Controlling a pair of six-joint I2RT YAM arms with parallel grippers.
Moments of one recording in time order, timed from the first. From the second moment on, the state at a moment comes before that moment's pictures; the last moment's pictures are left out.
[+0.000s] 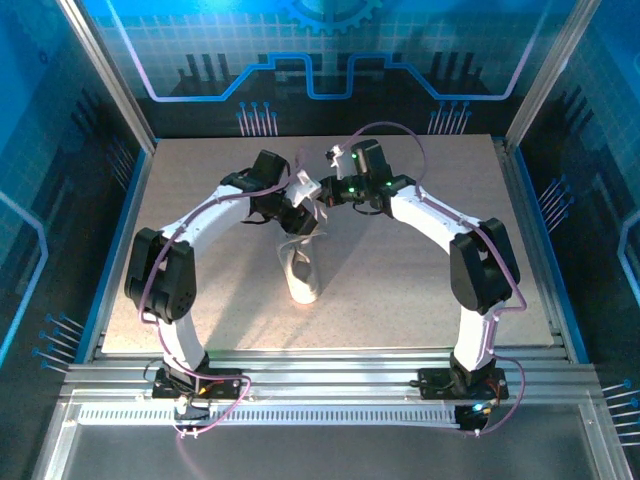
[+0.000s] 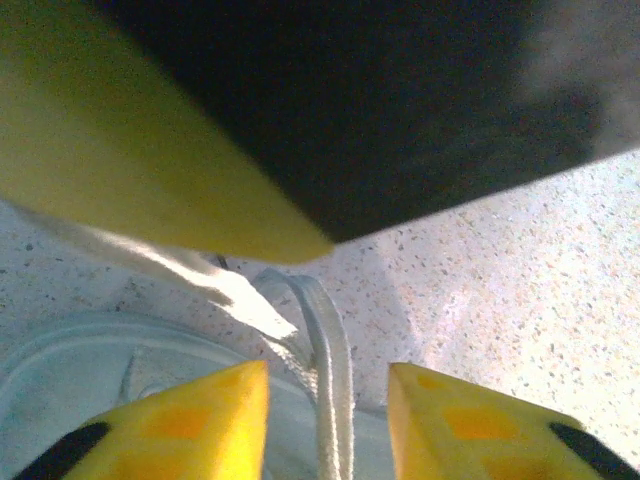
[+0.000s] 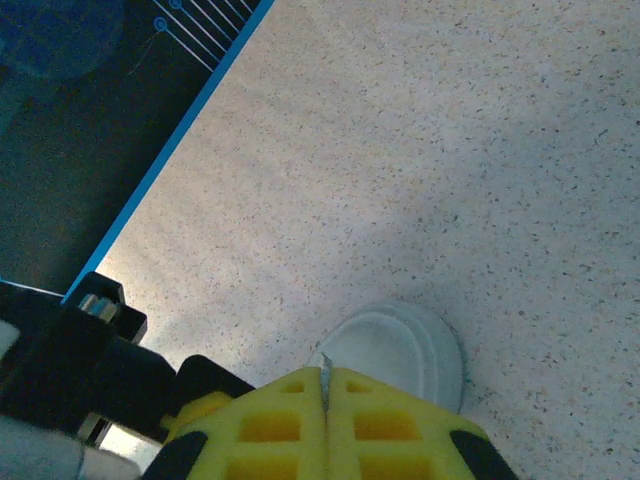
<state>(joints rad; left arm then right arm) -0.35 1.80 1.42 -0.68 0.56 0.32 0.49 1.89 1.49 -0.22 -0.52 0.33</state>
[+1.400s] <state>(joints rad) -0.33 1.73 1.09 -0.25 0.61 0.06 0.50 1.89 1.49 -0.20 -0.50 0.33</state>
